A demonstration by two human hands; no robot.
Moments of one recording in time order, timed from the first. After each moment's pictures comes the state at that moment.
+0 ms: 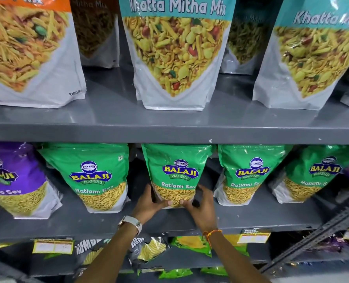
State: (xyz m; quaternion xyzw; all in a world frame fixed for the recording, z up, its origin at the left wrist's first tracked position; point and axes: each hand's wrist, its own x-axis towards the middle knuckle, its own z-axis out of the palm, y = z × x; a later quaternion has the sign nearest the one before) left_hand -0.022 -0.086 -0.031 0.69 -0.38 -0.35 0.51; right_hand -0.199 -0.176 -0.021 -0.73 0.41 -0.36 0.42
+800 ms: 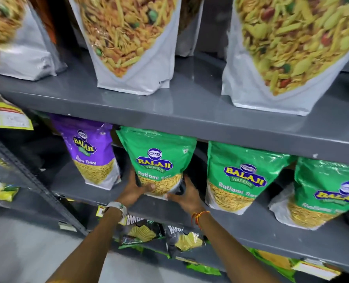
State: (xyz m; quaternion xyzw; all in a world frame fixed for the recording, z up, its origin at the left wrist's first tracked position) left_hand 0.107 0.042 -0.009 0.72 -0.26 -0.27 0.58; right_hand -0.039 -0.100 -0.014 -0.76 0.26 -0.13 0.58
